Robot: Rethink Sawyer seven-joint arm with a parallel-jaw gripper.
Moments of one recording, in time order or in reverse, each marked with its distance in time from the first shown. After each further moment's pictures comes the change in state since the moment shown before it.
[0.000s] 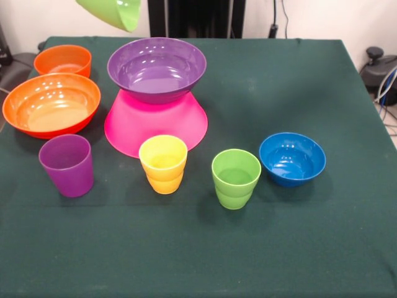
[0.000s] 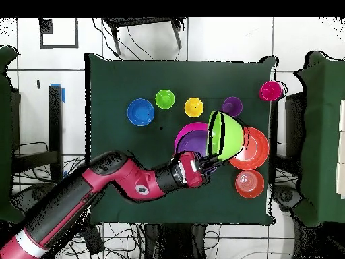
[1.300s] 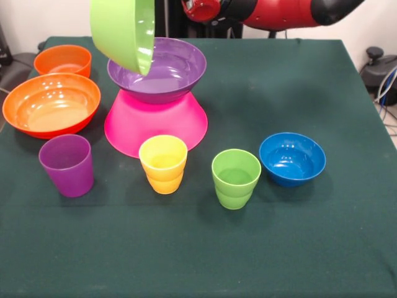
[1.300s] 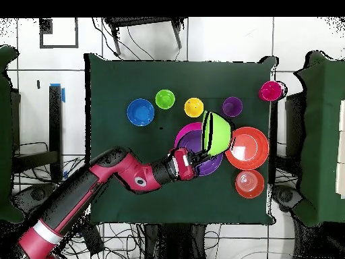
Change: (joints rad) arm -0.005 0.153 0.001 -0.130 0.067 0.160 0.000
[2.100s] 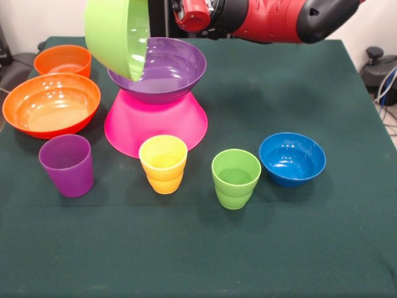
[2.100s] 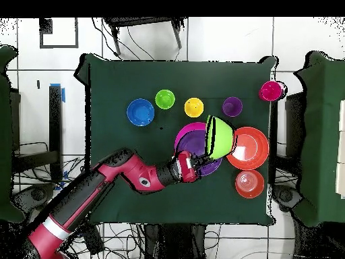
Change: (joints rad) arm -0.014 0.064 0.000 -0.023 0.015 0.046 0.000
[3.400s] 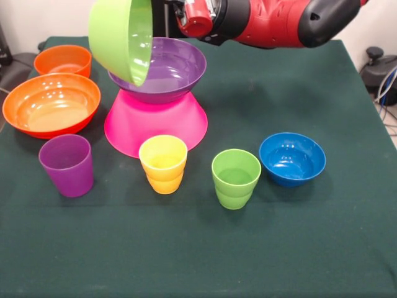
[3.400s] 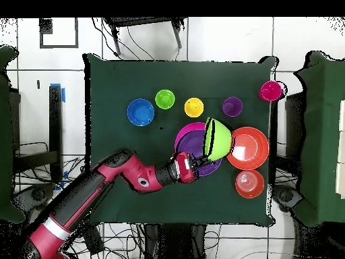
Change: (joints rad) arm 0.008 0.014 0.000 -0.015 0.046 0.026 0.000
